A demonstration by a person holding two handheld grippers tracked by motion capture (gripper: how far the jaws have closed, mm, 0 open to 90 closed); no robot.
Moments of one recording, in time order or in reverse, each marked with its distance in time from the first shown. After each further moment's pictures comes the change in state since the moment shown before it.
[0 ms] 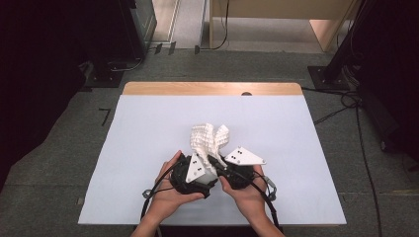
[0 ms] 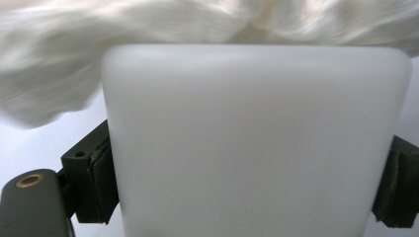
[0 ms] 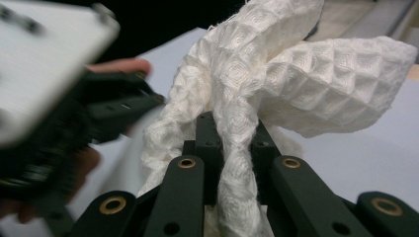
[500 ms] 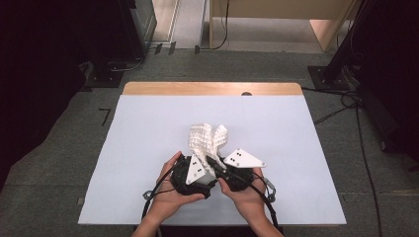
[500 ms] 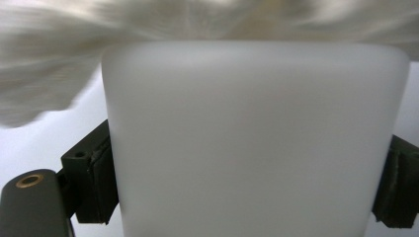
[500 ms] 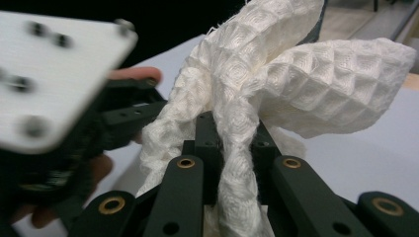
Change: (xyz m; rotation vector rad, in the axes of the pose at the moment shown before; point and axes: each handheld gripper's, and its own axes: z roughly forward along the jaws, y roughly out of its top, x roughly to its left) left arm -0.005 -0.001 0.000 -0.016 0.027 0.011; right arm 0.006 0.002 -0.003 -0.023 0.011 -0.014
